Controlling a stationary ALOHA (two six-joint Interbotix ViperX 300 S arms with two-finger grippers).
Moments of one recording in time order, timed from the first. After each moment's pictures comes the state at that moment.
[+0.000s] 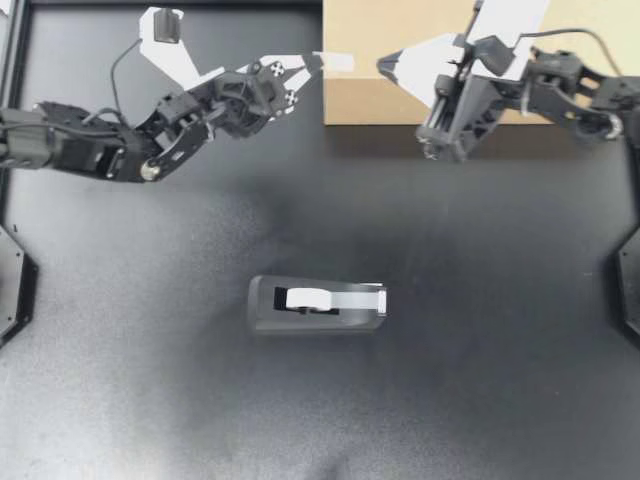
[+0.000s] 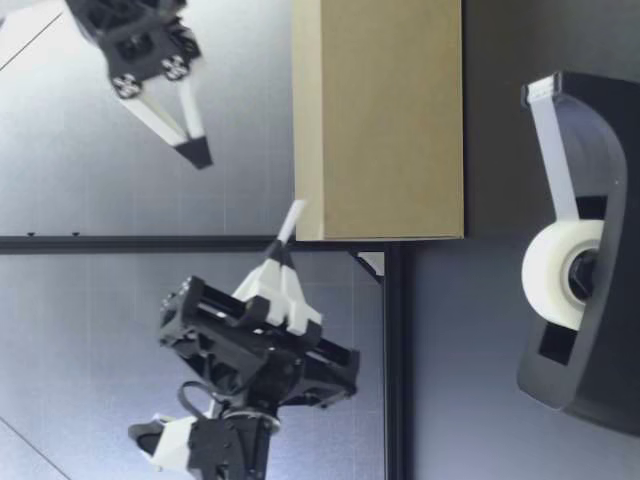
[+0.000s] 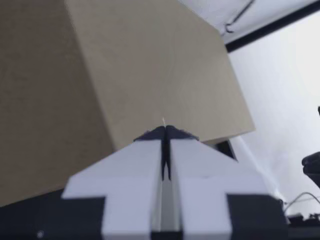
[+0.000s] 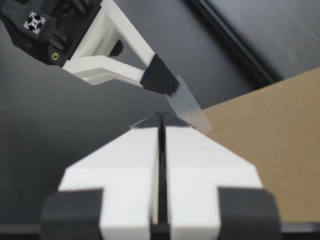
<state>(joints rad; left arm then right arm) 0.33 0.18 0.69 -0.49 -0.75 -0.71 -0.44 -0.23 0.77 0.36 -0.16 -0.41</state>
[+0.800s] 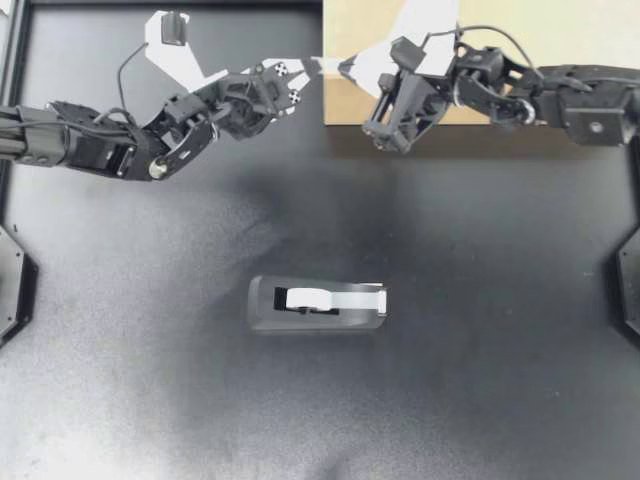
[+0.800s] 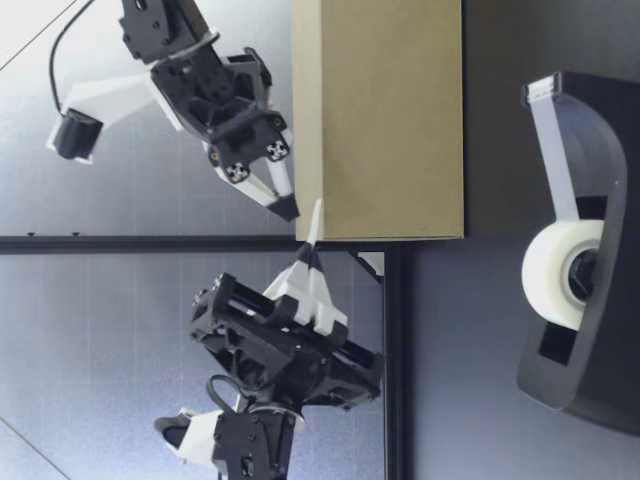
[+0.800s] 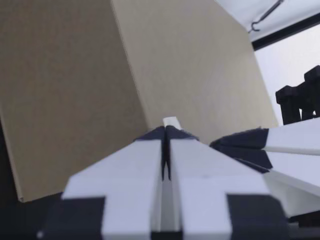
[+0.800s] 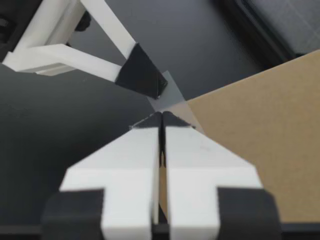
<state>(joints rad) 0.35 0.22 0.68 -0.49 -0.73 -0.72 -0.47 0.04 0.64 0.33 -0.16 -0.42</state>
